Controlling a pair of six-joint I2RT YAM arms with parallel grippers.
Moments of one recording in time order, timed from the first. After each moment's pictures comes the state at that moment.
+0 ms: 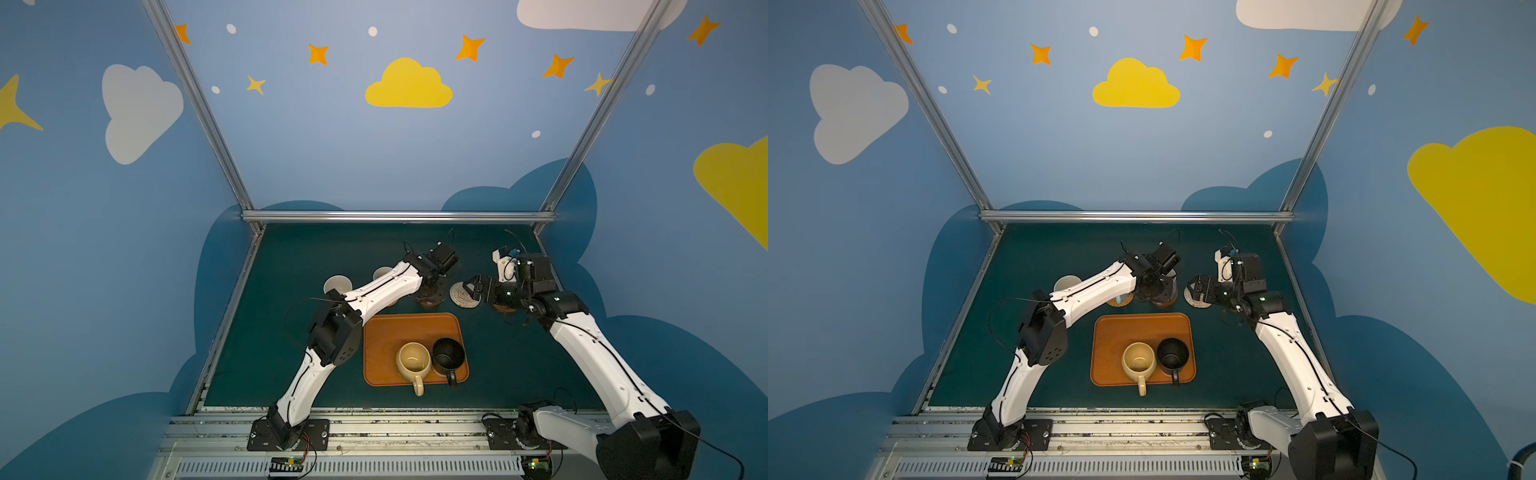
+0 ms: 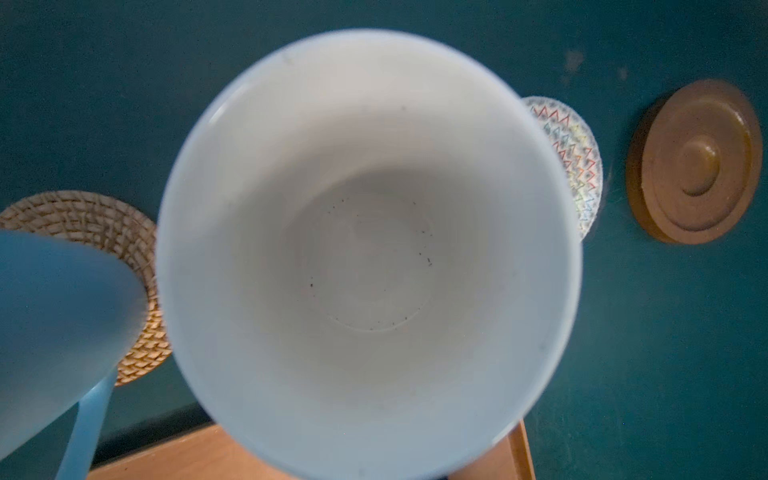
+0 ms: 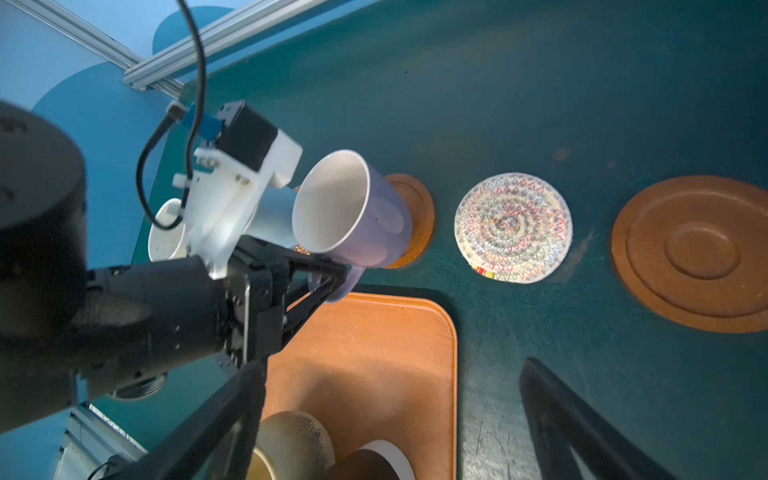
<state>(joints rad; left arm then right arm) -0.83 2.26 2.10 -1.01 -0.07 -0.64 0.24 1.14 0.99 -0.61 -0.31 0.34</state>
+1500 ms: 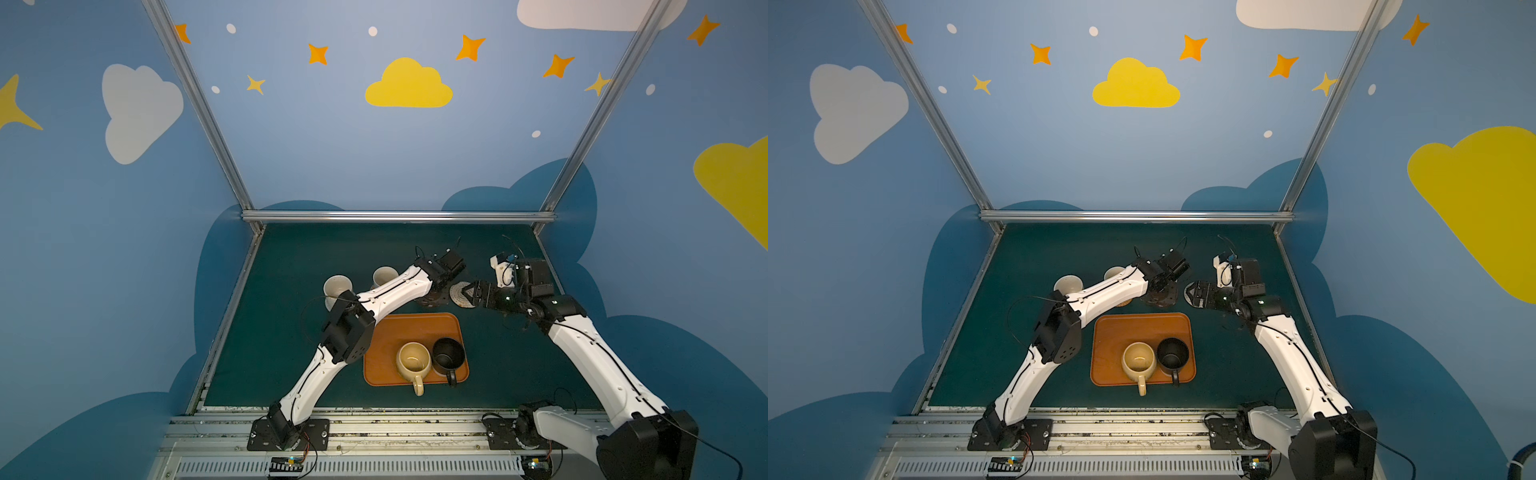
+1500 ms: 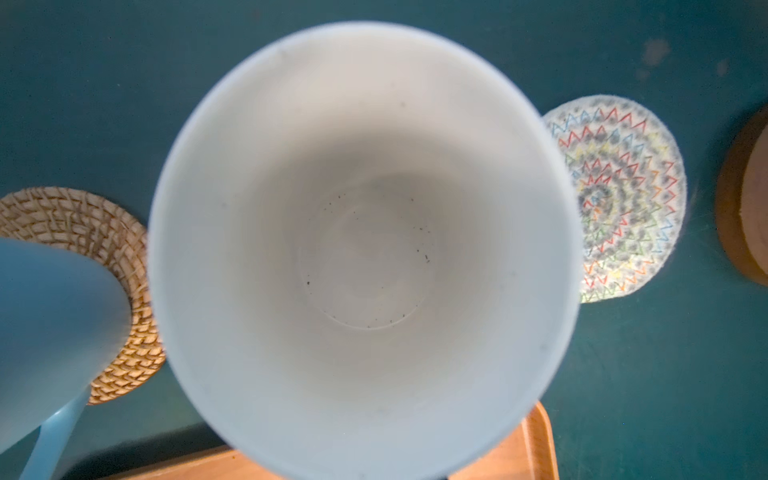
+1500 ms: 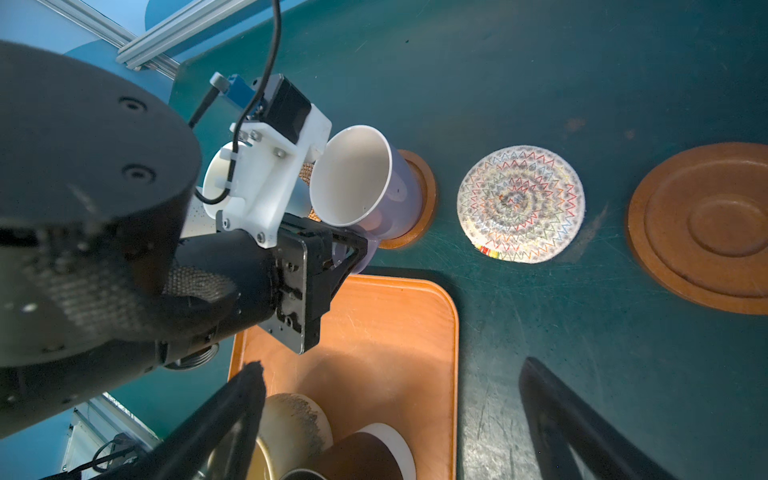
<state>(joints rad) -0.86 2.37 2.19 -1.06 -0.18 -0.70 0.23 1.13 0.95 -0.61 -0.33 0.33</state>
